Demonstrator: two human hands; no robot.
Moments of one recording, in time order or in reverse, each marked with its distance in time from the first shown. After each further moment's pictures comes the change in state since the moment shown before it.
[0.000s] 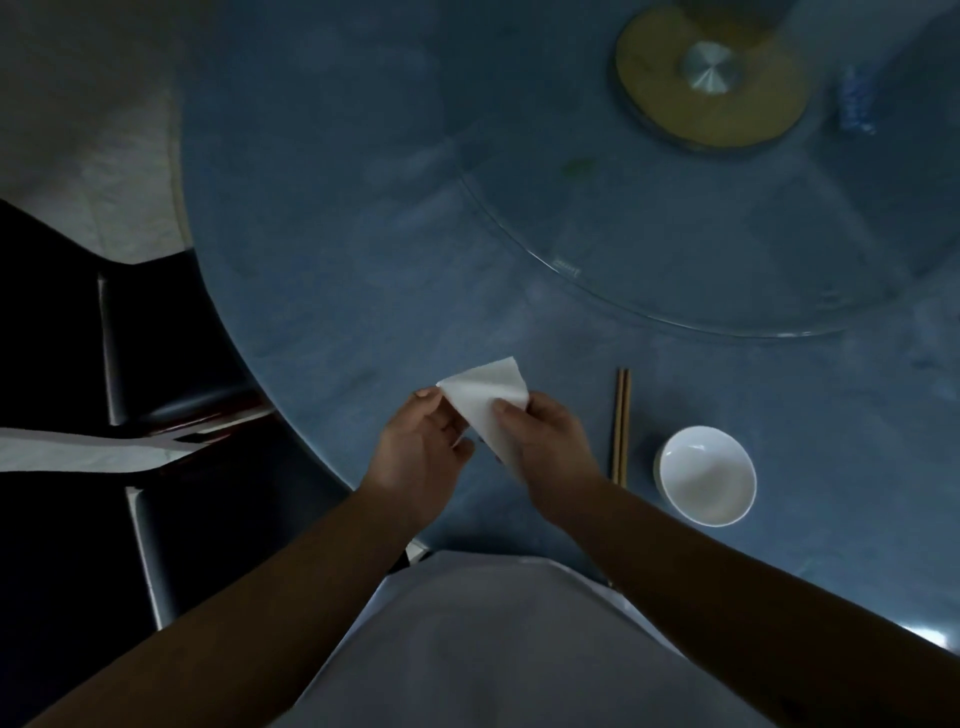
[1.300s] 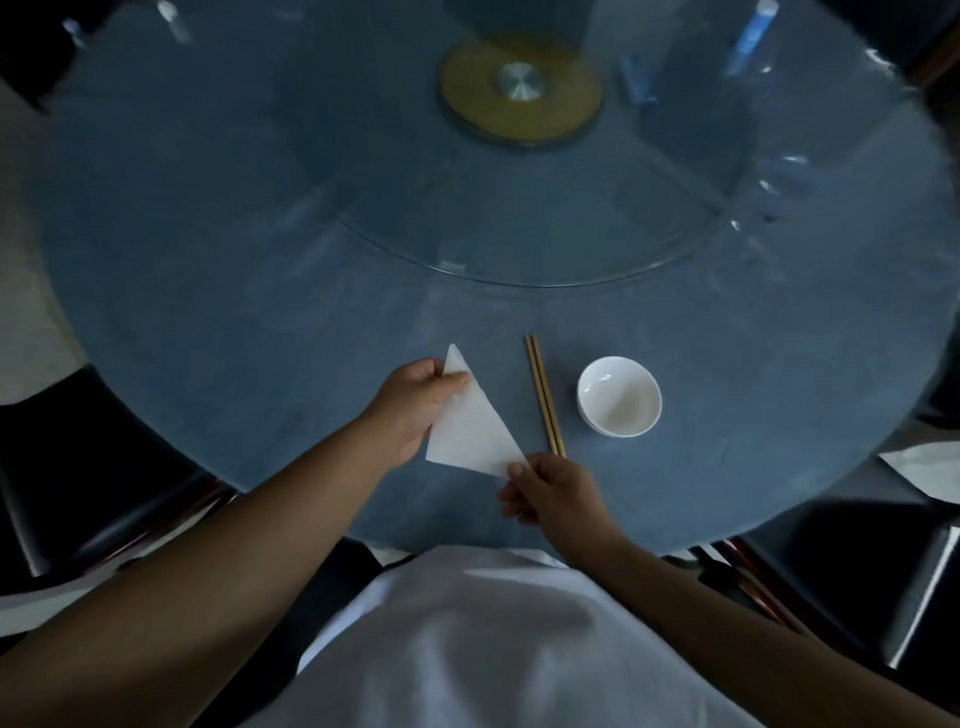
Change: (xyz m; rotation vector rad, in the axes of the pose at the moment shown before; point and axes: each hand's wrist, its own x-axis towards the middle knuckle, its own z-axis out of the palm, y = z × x) left_hand 0.018 -0.006 0.059 0.858 -0.157 -0.060; right_hand -0.099 0.060 -0.057 -0.060 0.226 -0.045
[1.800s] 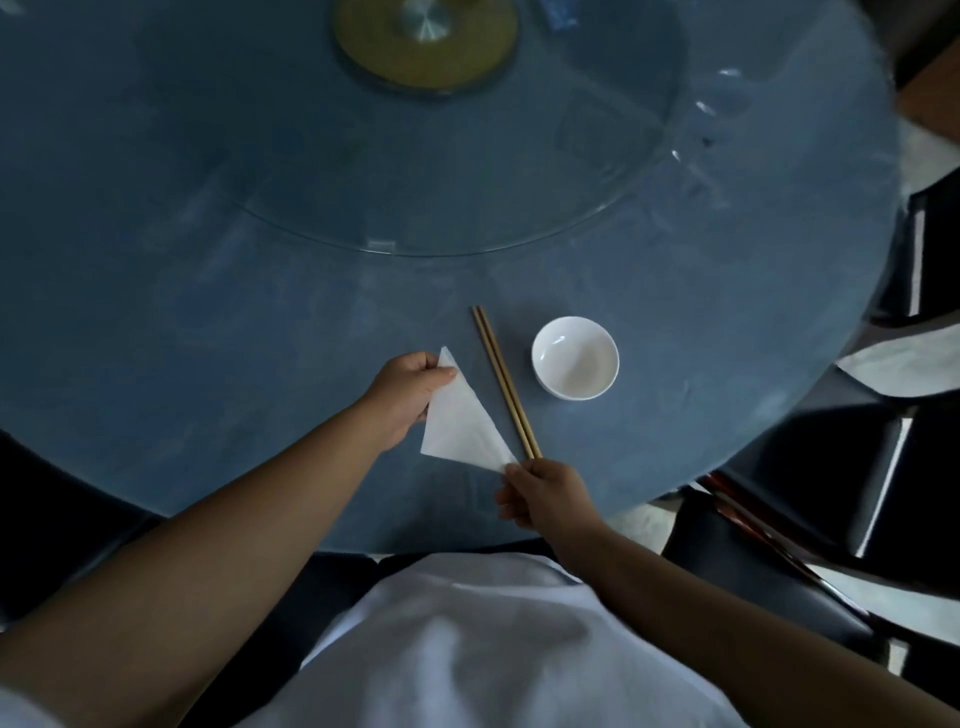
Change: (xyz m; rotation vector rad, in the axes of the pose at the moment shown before) left_hand 0.060 -0.031 0.030 0.266 -0.114 -0.113; right_hand 0.008 0.043 -0.019 0.146 0.164 0.254
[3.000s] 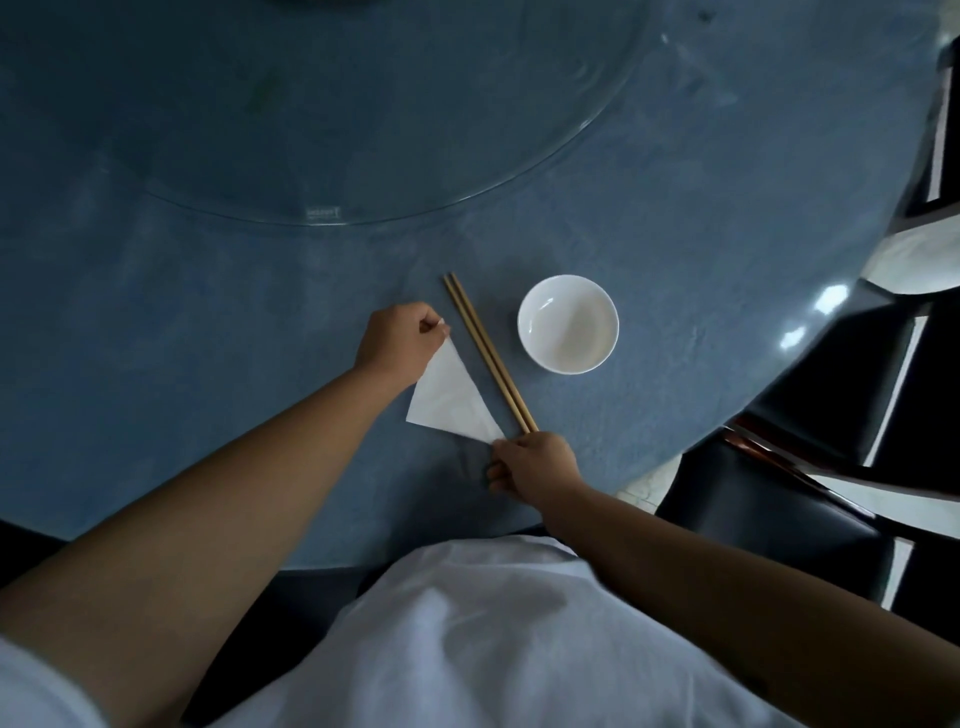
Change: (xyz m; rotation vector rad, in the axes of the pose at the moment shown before) left_hand 0.078 0.006 0.010 0.822 0.120 0.357; right_hand 0.059 0.014 0.016 0.065 0.140 0.260
